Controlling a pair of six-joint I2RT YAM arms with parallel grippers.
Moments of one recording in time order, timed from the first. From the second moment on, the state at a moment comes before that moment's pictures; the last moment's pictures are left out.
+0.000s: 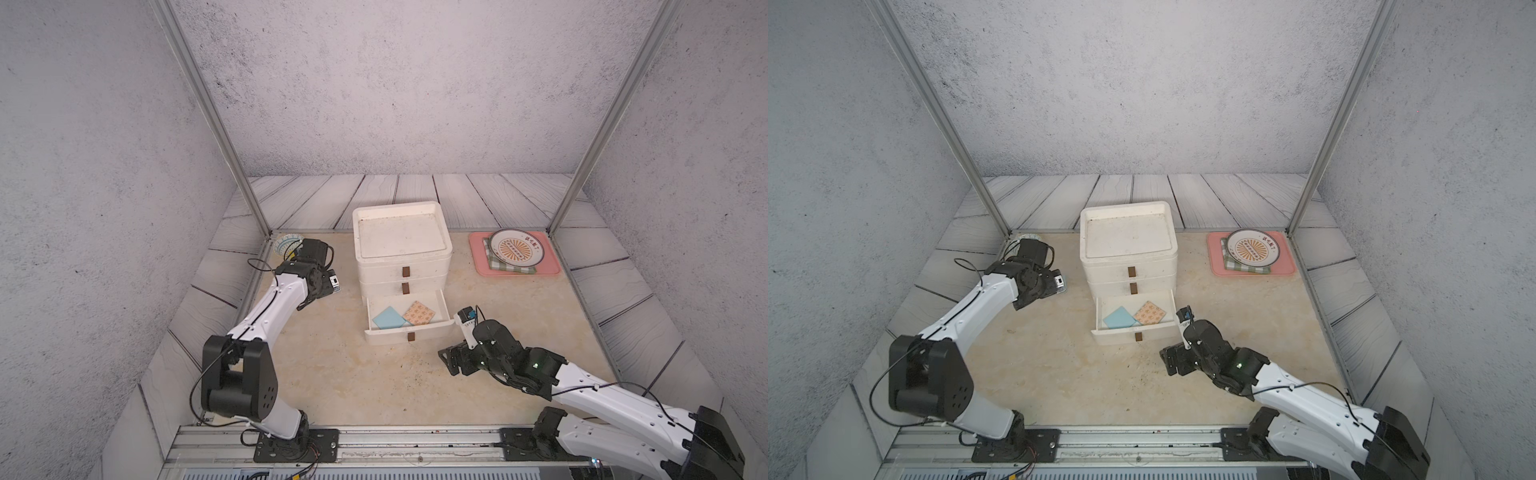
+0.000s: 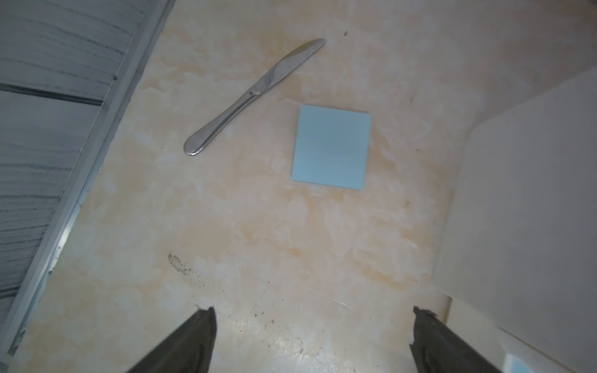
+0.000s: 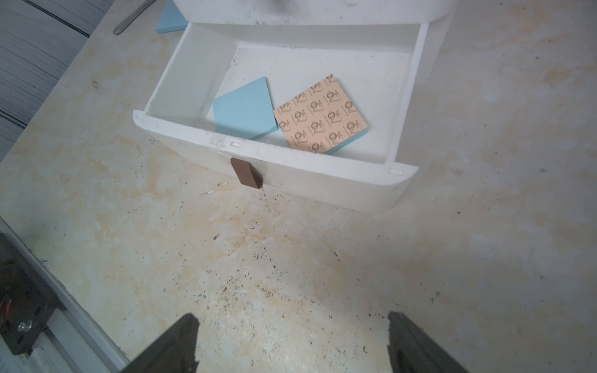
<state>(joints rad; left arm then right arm) -0.14 1.61 1.26 -0.80 -0.22 -0.51 0.86 0.95 0.57 -0.41 0.06 0.44</state>
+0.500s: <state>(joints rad) -0.03 2.27 1.83 -0.97 -0.05 -0.38 0.86 0.91 0.54 -0.41 0.06 0.45</state>
